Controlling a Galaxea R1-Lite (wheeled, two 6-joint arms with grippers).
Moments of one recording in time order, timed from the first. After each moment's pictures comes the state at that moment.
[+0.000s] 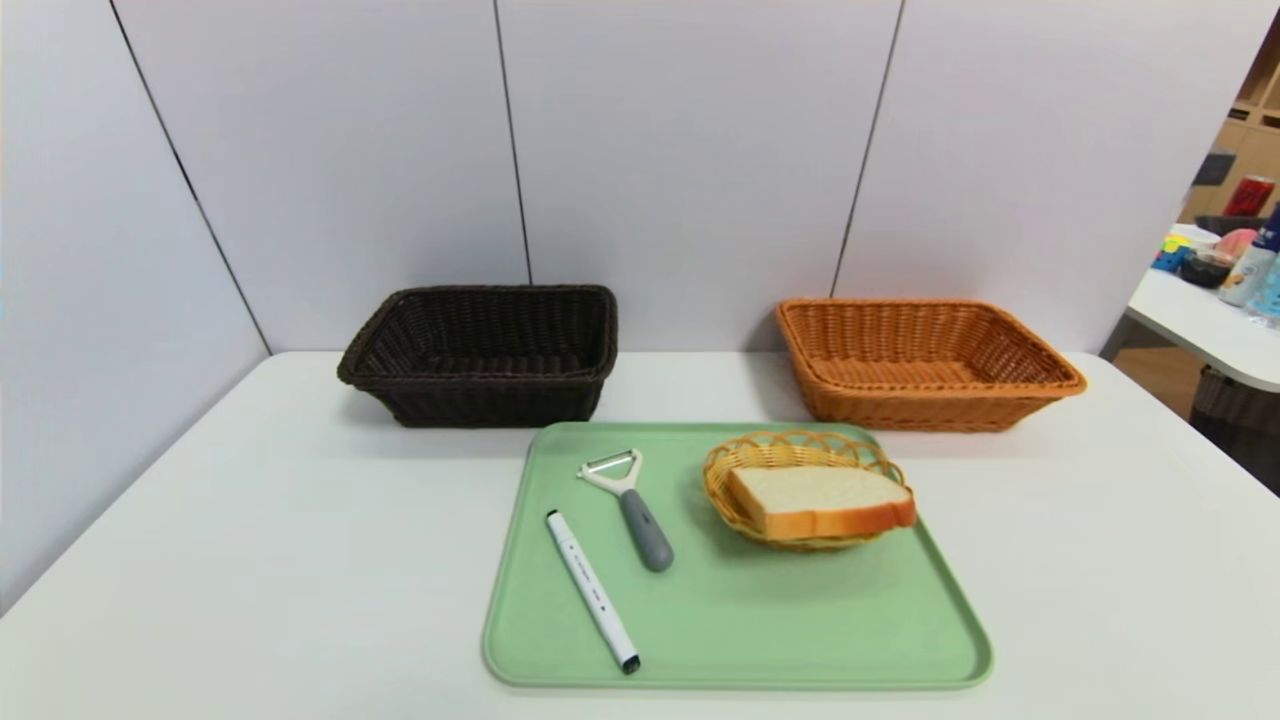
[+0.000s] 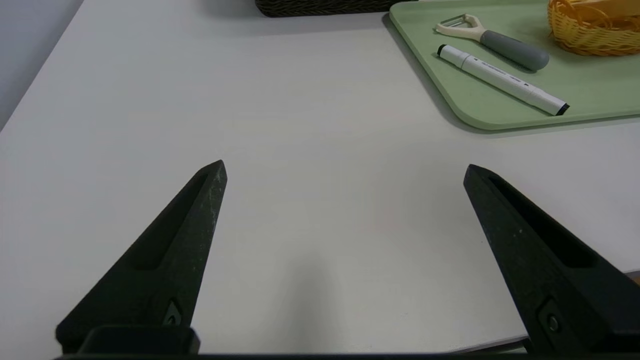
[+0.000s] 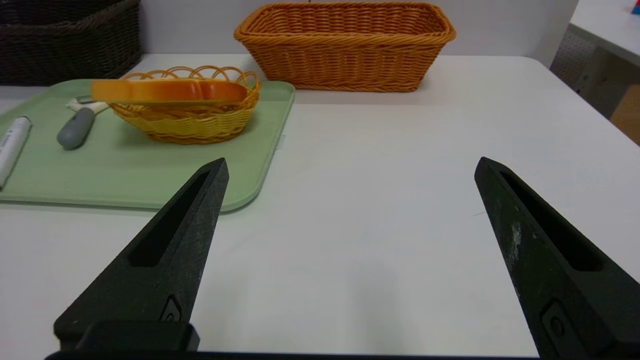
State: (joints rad) left arm -0.02 0.06 -0.30 0.35 -0.18 -0.03; right arm 0.00 0.02 -0.12 0.07 0.08 0.03
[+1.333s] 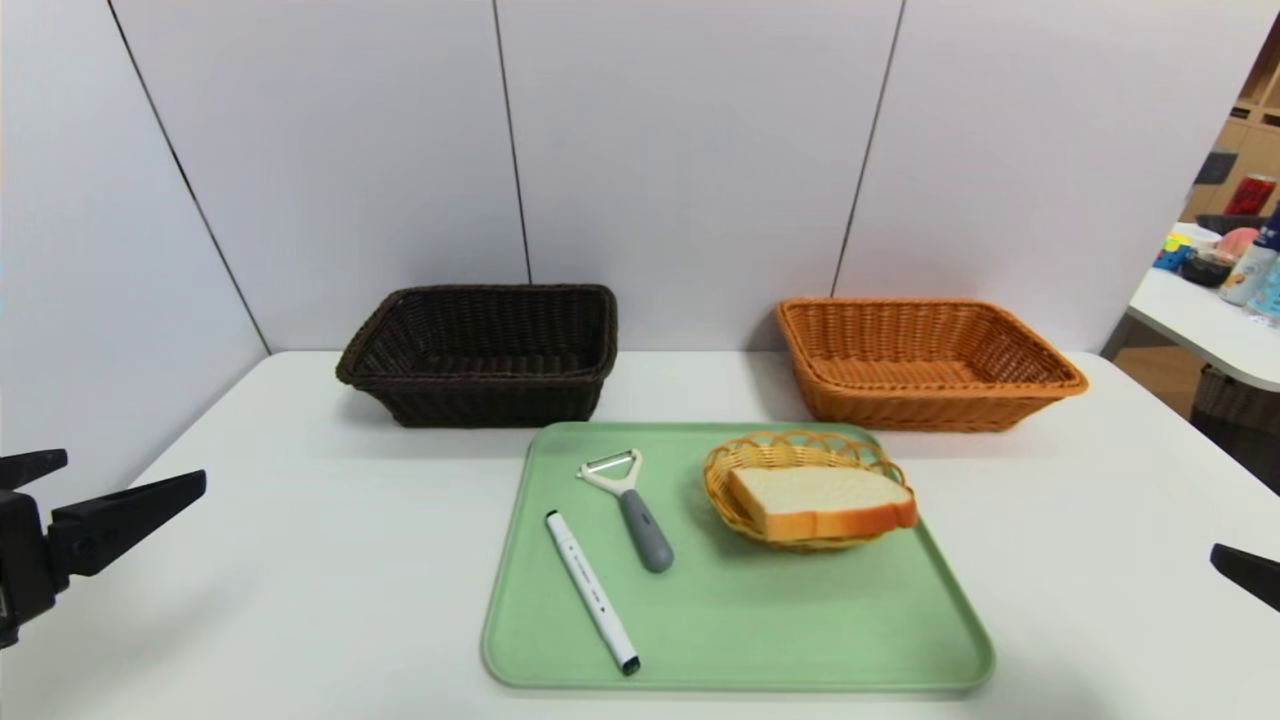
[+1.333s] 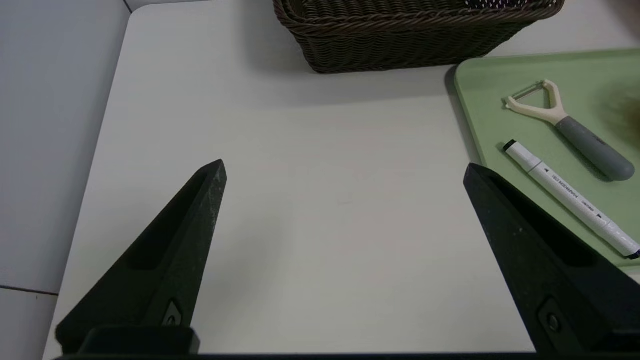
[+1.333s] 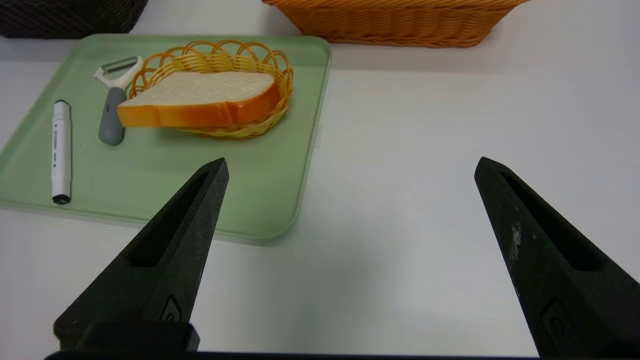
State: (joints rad) left arm -0.03 0.90 -0.69 0.11 -0.07 0.03; right arm 0.03 0.79 -0.61 0.21 0.17 0.04
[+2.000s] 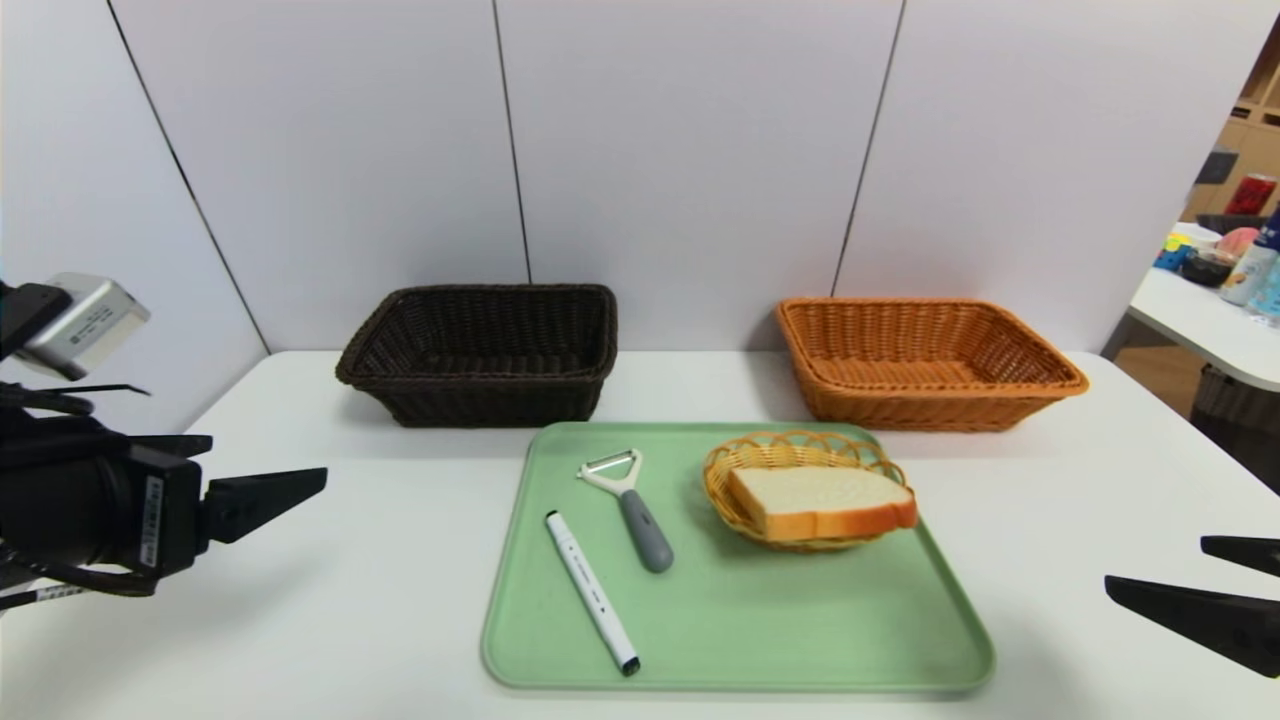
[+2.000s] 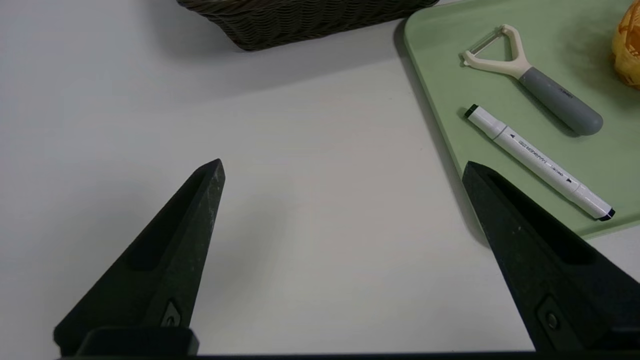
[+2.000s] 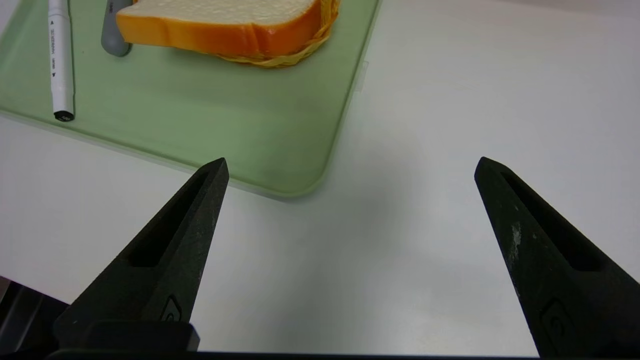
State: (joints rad) left arm -0.19 1.12 -0.77 0.12 -0.07 0.03; right arm 0.11 0.99 -0.68 0.31 0.22 -0.03
